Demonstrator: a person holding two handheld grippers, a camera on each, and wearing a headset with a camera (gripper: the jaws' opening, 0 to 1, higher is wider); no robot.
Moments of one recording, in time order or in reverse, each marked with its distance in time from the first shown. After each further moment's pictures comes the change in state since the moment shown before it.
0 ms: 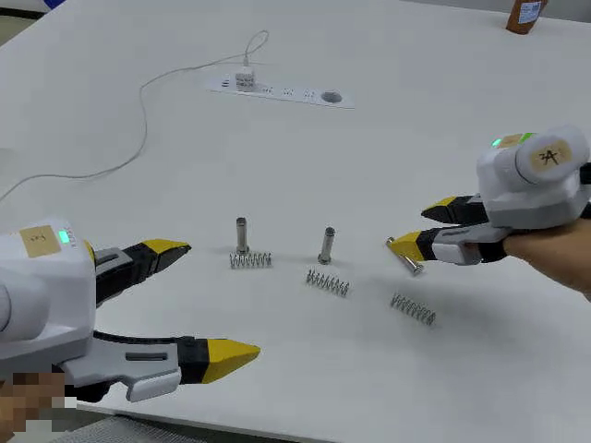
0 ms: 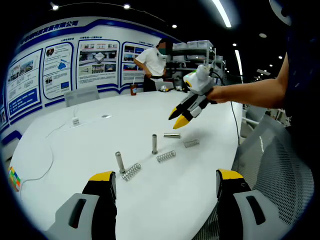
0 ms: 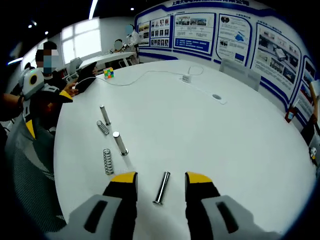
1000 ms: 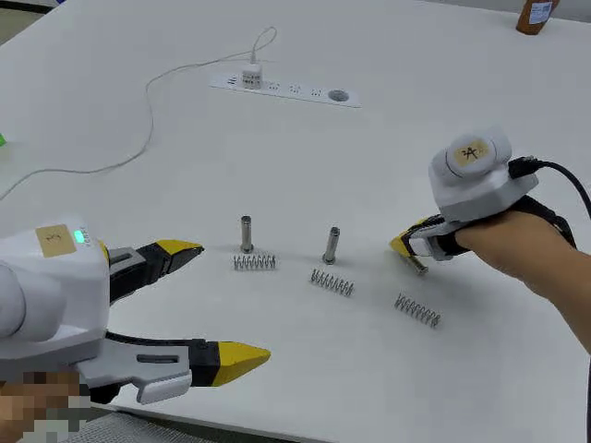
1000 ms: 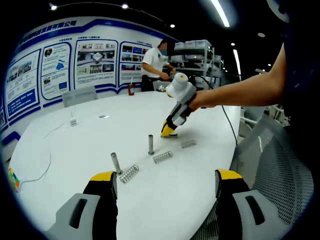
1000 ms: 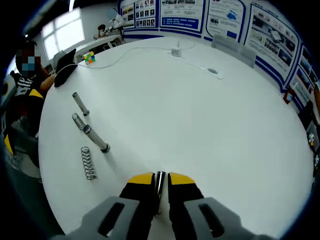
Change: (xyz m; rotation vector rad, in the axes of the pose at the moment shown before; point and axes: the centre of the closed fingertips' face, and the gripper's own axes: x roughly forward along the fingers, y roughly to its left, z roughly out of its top) left arm 0.004 -0.008 0.001 0.006 0.003 -0.015; right arm 0.036 -0.009 -0.022 0.086 0.177 -0.058
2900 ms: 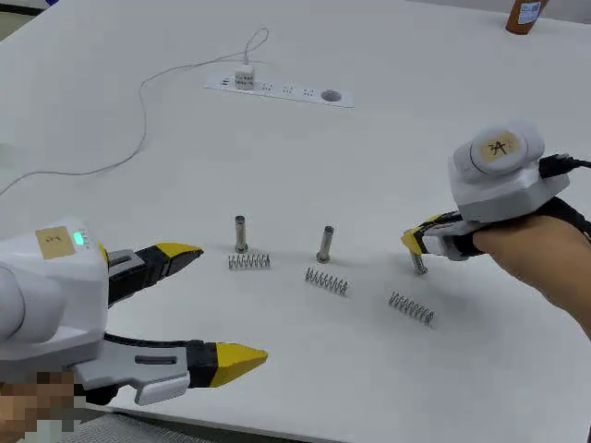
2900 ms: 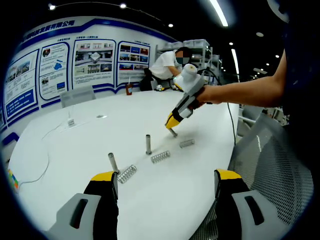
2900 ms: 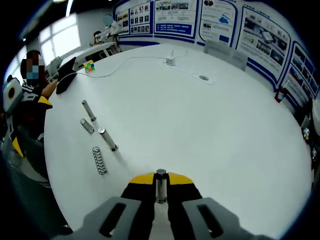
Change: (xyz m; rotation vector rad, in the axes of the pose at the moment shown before) left arm 0.003 -0.005 0.000 0.006 0.004 -0.015; right arm -0.040 0.002 -0.002 0.034 -0.059 -0.041
